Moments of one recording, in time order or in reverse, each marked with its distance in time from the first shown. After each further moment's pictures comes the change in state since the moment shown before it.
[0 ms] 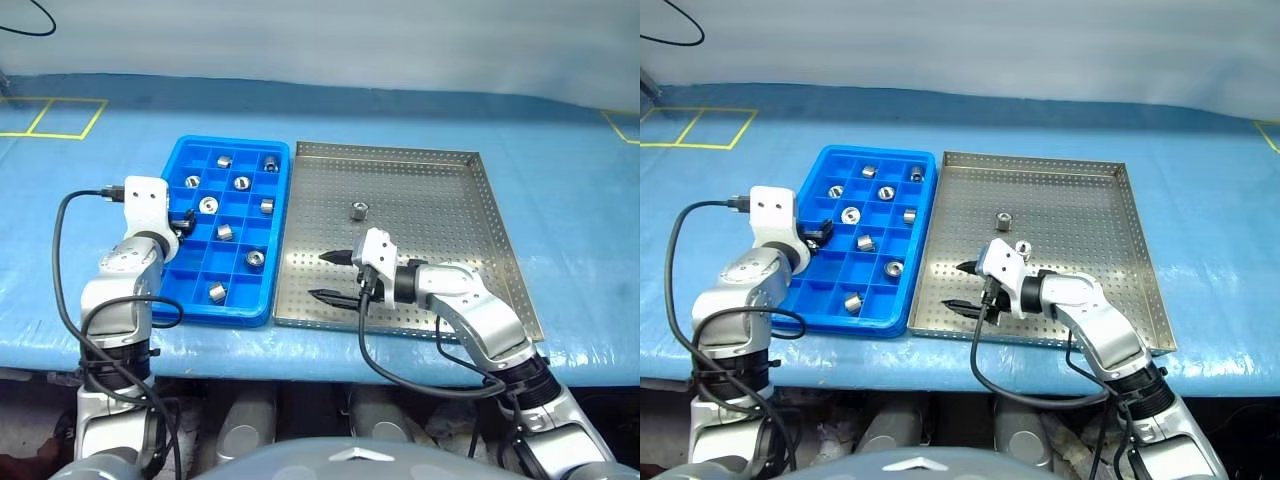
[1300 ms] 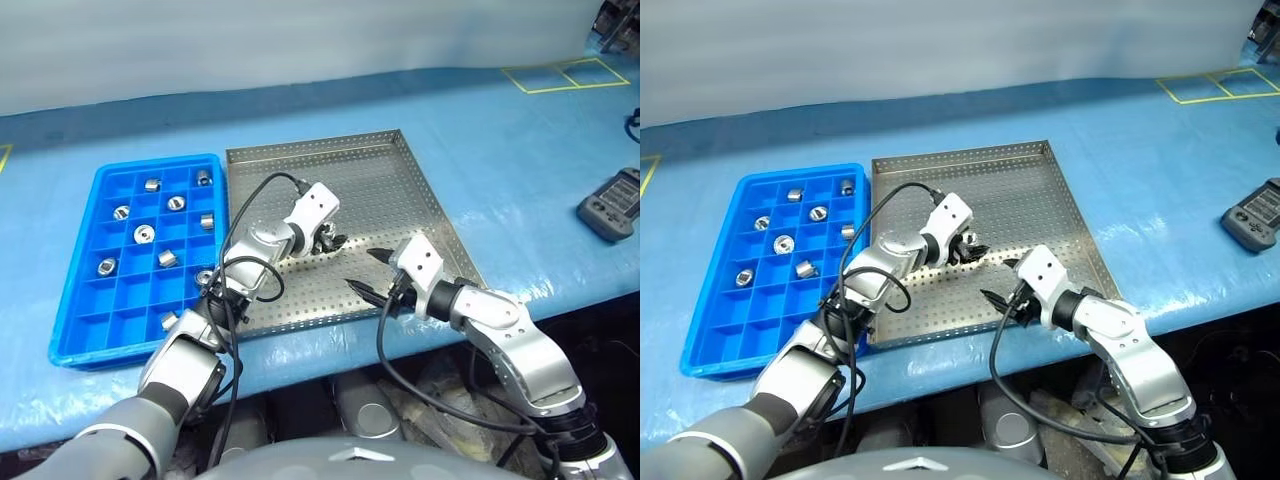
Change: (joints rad) left arm -0.334 -0.170 -0.556 0.610 0.098 -0.280 -0.393; right arm 0.228 -0.057 -0.147 -0.200 -0.026 0.089 -0.241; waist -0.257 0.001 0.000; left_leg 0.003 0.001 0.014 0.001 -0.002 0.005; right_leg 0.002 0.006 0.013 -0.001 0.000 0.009
